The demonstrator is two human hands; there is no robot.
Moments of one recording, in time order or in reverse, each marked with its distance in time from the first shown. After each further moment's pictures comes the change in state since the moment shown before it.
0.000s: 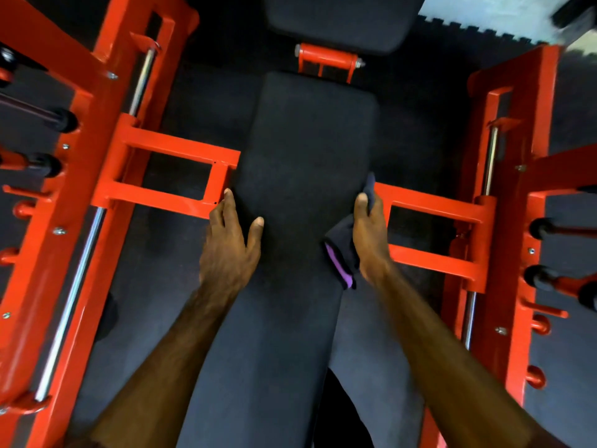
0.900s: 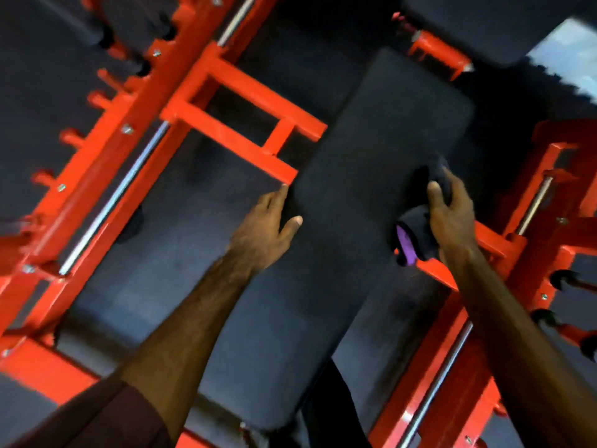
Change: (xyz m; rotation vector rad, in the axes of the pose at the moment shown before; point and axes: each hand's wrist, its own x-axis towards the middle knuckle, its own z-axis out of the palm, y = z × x) left_hand -0.083 -0.046 -0.044 -0.099 -0.193 -0.084; right_hand -0.014 -0.052 -0.036 -0.515 -0.170 -0.285
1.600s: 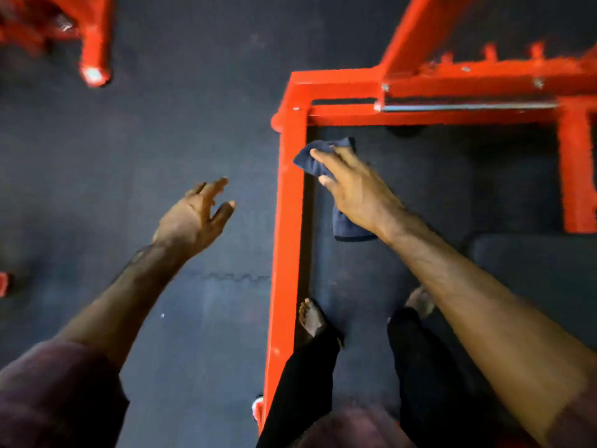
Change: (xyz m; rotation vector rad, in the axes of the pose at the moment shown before) left_hand -0.781 -0.277 0.008 -0.130 0.722 -0.895; right_hand -0.658 -0.196 0.306 -0.411 -1.255 -1.387
